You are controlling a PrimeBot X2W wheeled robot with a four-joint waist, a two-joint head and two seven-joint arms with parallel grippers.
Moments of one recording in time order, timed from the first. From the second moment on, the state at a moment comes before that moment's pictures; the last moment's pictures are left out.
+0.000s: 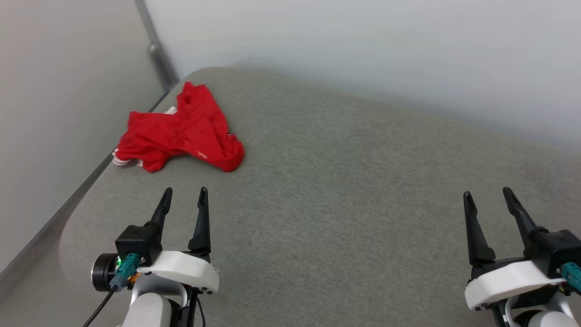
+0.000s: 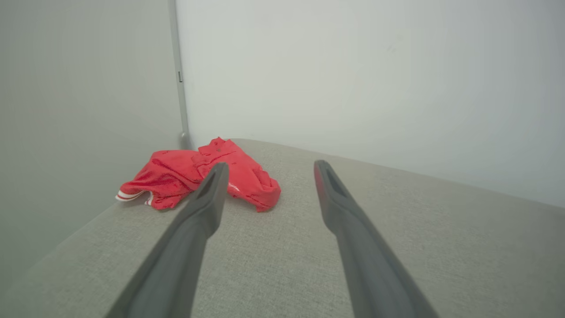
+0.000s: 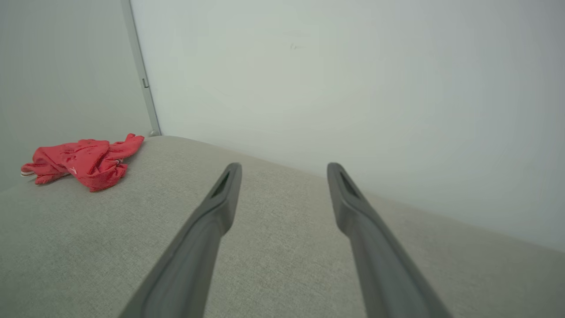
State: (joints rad) left arm -0.19 0.05 -0.05 0.30 -0.18 -0.07 -0.26; right arm -0.02 -0.05 -0.07 -0.03 0.02 0.13 -0.09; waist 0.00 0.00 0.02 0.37
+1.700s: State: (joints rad) left arm -1.08 0.46 0.09 0.73 -0.30 -0.13 0.40; right arm -0.32 -0.05 0.02 -0.21 -0.13 0.13 -0.03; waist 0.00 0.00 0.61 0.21
